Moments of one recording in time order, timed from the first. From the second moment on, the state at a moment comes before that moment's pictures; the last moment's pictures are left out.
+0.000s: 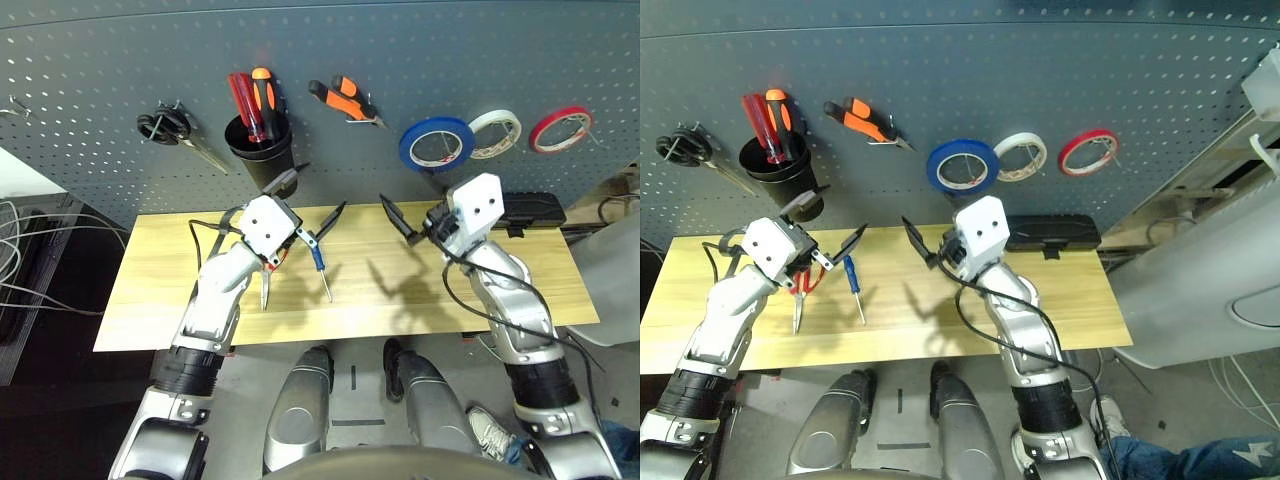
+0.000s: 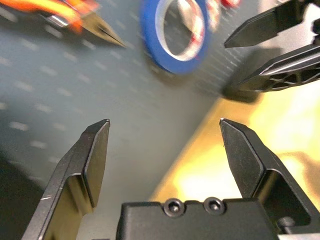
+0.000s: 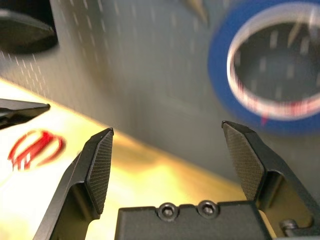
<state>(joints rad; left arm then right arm) -0.25 0.37 -0.14 0.07 -0.01 -0.21 -0.57 -0.17 -0.25 0.11 -0.19 0.08 0.26 0.42</state>
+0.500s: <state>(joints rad) -0.42 0.28 -0.21 0.48 0.14 0.16 -0.43 -0.18 -0.29 0.12 -0.14 0.19 0.69 0.50</state>
